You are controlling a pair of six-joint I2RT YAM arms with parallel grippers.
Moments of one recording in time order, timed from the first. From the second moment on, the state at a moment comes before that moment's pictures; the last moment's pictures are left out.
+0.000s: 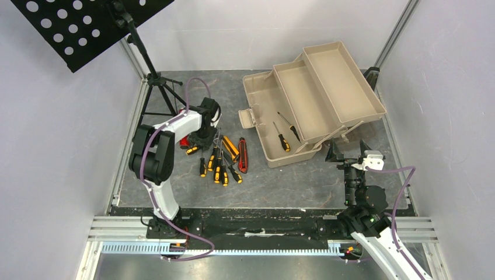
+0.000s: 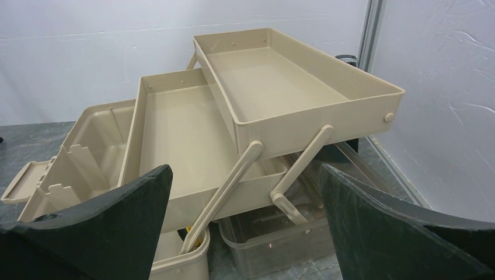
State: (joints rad) left arm -0.32 1.84 1.24 -0.77 -0.25 0.08; right arm 0.57 0.02 0.15 0.22 0.58 -0.15
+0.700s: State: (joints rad) left arm -0.30 1.83 1.22 -0.79 -0.05 0.06; right arm 0.57 0.02 0.15 0.22 0.58 -0.15
